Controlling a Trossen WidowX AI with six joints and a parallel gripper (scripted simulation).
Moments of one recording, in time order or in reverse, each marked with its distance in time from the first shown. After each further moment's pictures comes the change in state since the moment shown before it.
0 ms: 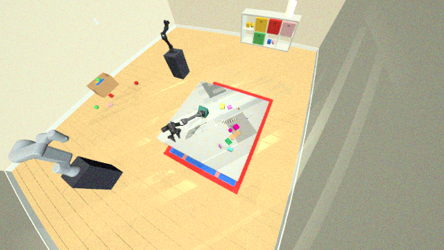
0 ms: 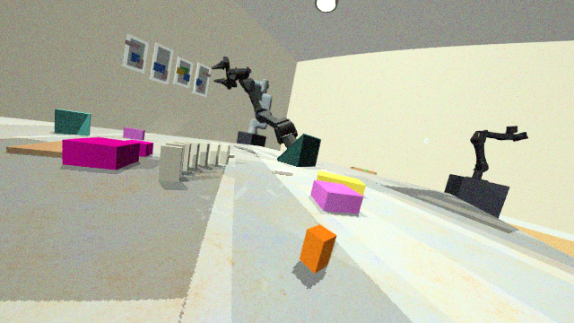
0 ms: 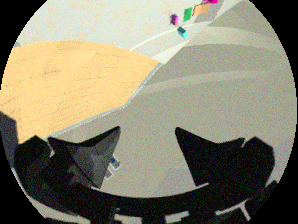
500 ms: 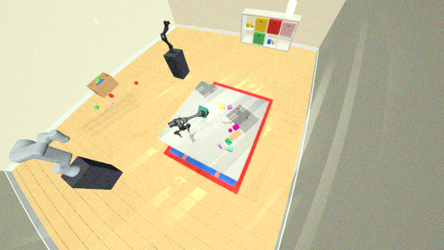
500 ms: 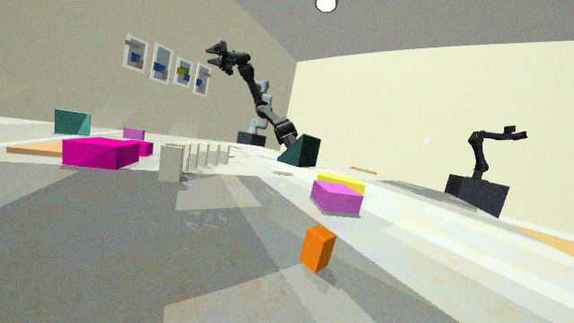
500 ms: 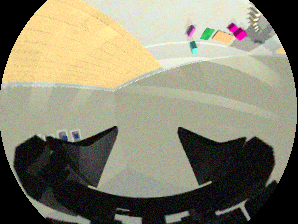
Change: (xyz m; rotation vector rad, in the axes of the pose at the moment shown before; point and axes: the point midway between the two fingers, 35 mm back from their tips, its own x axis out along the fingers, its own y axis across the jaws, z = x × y) arm 0.013 -0.115 0.019 -0.494 0.030 -0.054
